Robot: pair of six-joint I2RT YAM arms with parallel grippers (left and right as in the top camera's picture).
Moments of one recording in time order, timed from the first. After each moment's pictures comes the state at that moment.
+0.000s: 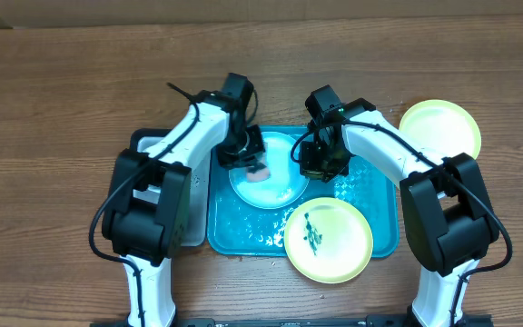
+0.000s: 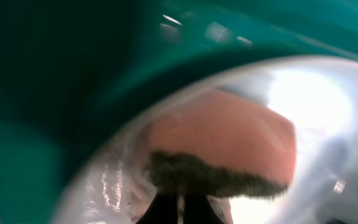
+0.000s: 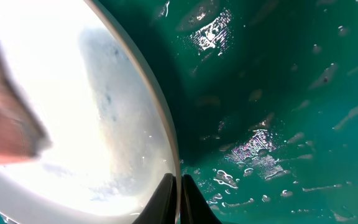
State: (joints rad) left arm -0.33 2.10 1.49 -0.88 0.25 -0.61; right arm 0.43 2.02 1.40 -0.91 -0.27 0.47
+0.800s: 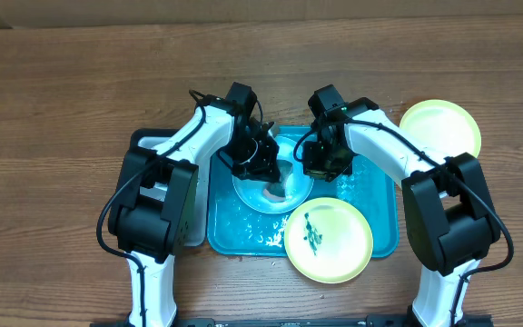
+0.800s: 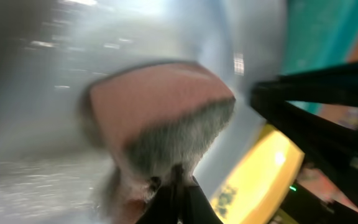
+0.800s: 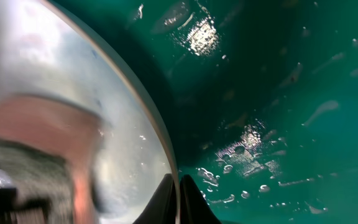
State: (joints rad) left arm -0.36 2.13 1.47 -0.94 0.69 -0.22; right arm 0.42 2.02 1.40 -0.91 -0.26 0.46
